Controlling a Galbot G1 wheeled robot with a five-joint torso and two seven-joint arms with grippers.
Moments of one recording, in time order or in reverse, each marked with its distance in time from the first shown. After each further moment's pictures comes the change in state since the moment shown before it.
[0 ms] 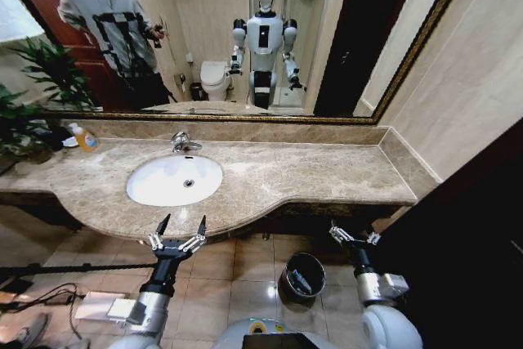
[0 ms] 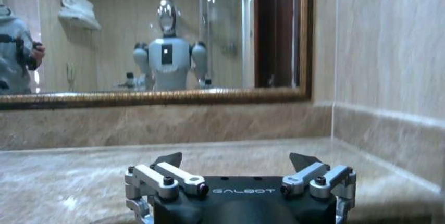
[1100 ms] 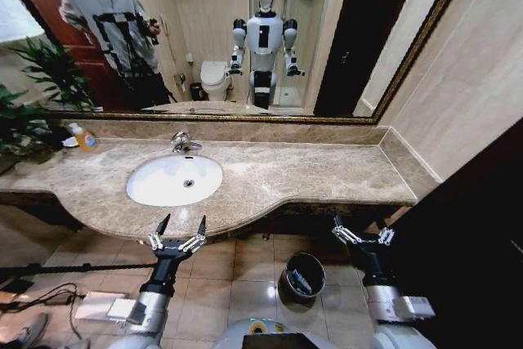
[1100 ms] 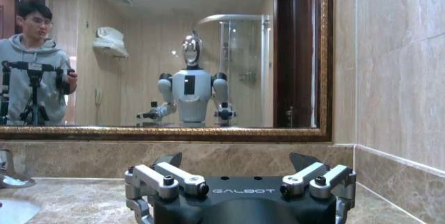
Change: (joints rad) left arm 0.000 0.000 0.000 0.000 0.000 0.000 0.000; right arm -0.126 -0.029 -0.043 0.152 -0.031 0.071 0.004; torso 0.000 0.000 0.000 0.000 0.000
